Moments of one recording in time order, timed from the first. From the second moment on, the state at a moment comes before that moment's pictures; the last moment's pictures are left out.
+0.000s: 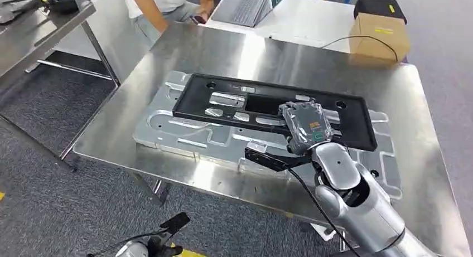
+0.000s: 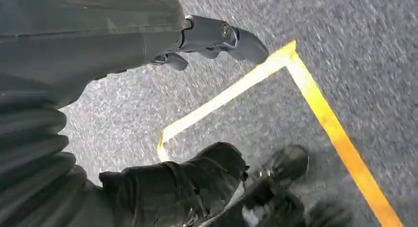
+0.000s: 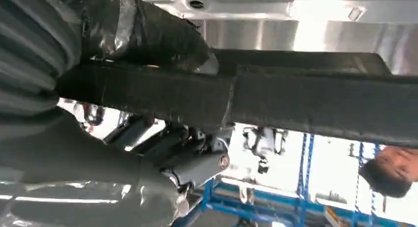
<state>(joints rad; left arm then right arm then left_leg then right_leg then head) -0.30 -0.05 -0.65 -0.31 -0.16 -0.12 0.26 -0.47 -0.30 0.81 -1.75 1.04 0.12 0.40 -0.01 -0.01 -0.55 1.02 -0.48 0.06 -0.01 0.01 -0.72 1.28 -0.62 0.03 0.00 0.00</state>
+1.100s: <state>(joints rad) -0.30 -0.06 -0.62 -0.29 -0.13 -0.11 0.23 -0.47 -0.32 0.81 -1.78 1.03 0.12 0.40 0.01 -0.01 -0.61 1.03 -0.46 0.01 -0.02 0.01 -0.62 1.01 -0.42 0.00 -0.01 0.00</state>
